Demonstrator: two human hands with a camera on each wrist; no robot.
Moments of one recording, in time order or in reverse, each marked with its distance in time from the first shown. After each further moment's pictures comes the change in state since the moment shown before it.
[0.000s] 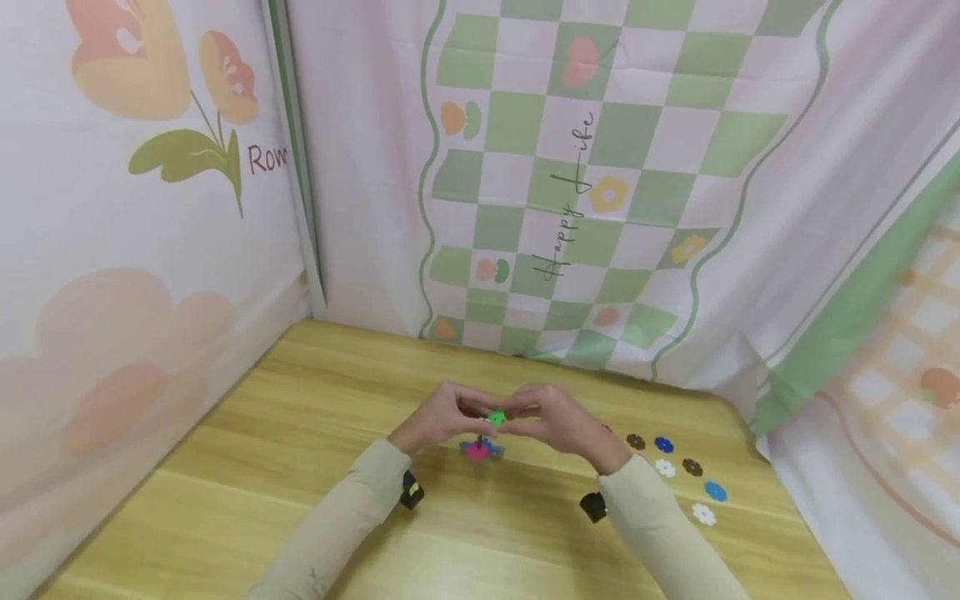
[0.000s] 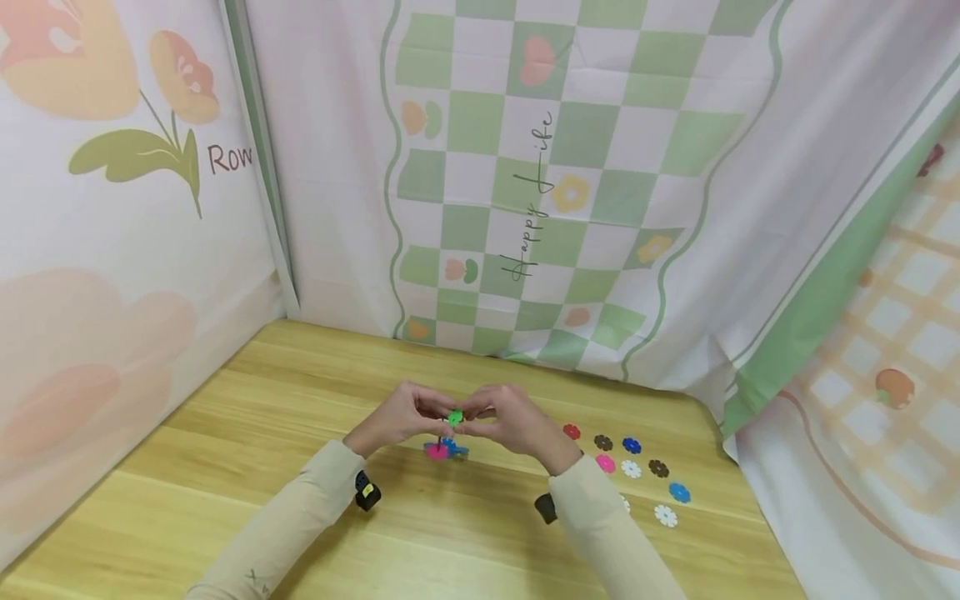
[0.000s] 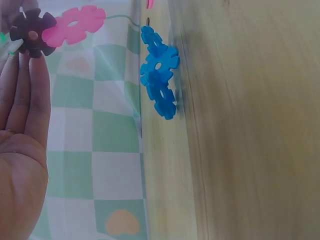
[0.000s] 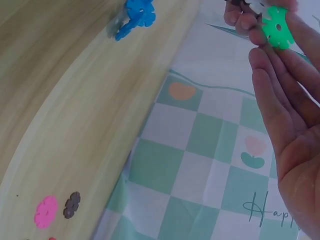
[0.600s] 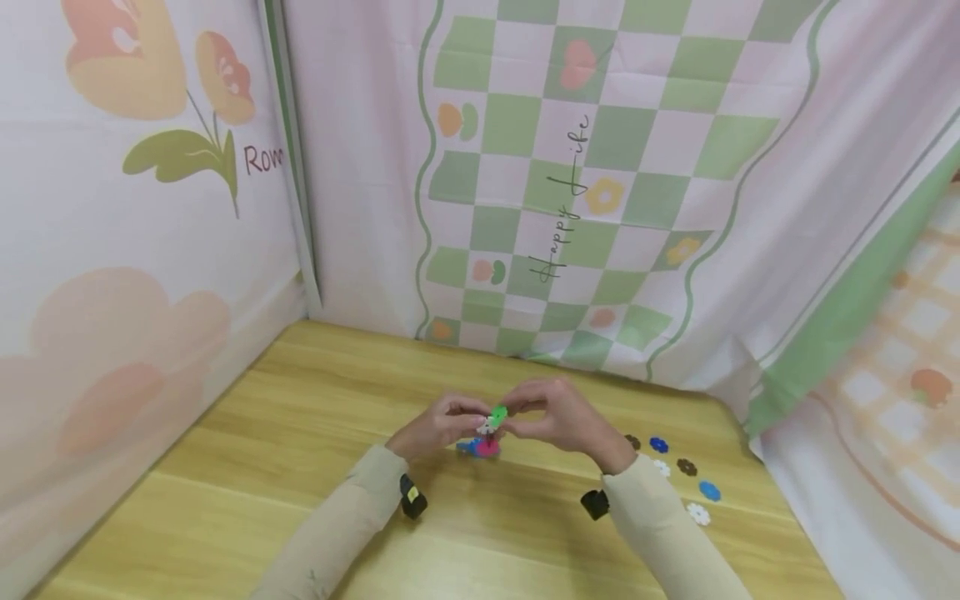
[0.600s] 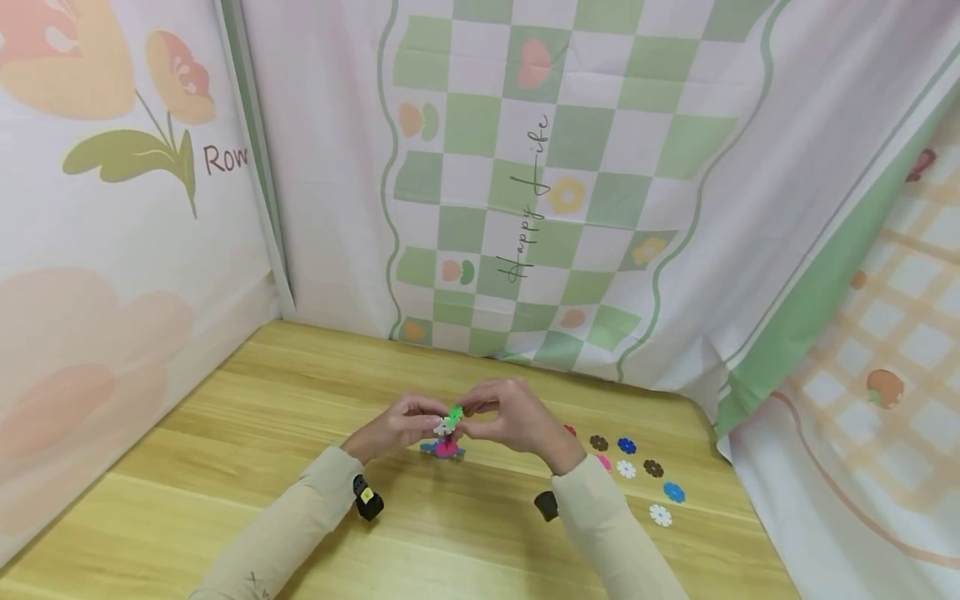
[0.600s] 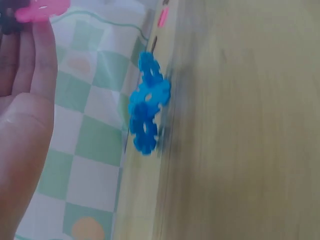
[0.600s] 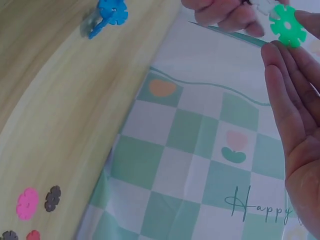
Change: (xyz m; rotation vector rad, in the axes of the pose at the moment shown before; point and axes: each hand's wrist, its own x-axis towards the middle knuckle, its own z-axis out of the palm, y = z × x) left_hand -0.003 -0.016 0.001 -0.402 -0.253 0.136; right_hand -0.005 -0.013 -0.010 -0.011 0.107 -0.109
